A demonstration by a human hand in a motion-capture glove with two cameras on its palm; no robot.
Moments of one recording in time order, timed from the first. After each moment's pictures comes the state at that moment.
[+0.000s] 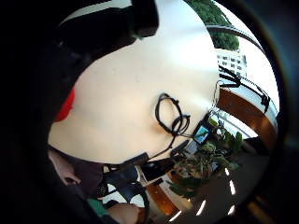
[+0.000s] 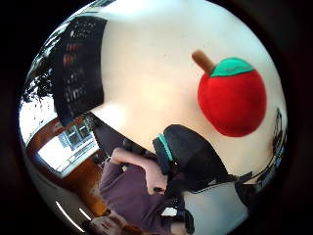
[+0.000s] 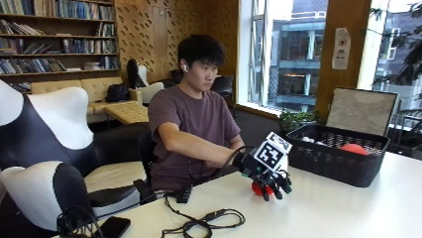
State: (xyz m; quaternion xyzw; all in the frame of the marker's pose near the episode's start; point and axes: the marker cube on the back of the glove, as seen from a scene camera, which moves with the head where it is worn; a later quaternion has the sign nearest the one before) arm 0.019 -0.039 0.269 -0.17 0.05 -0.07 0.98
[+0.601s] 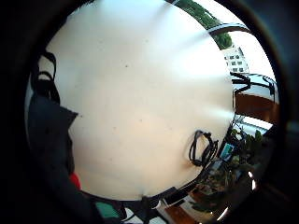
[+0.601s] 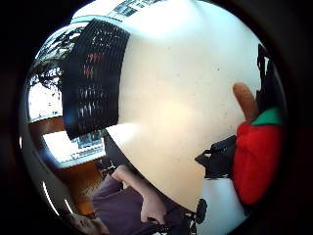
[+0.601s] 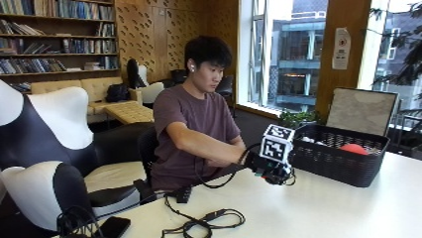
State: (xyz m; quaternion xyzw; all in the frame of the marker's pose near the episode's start) arm -0.001 -0.075 0.257 -0.02 -0.05 -0.09 0.99
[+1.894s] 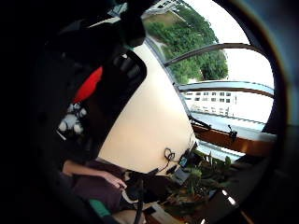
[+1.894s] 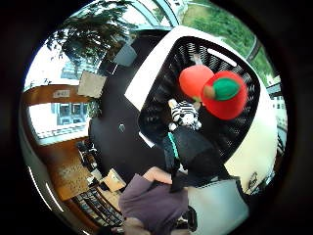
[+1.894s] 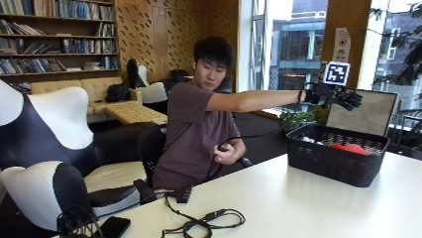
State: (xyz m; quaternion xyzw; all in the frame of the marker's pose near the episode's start) arm -0.351 -0.122 0.052 0.00 0.06 -0.25 0.97
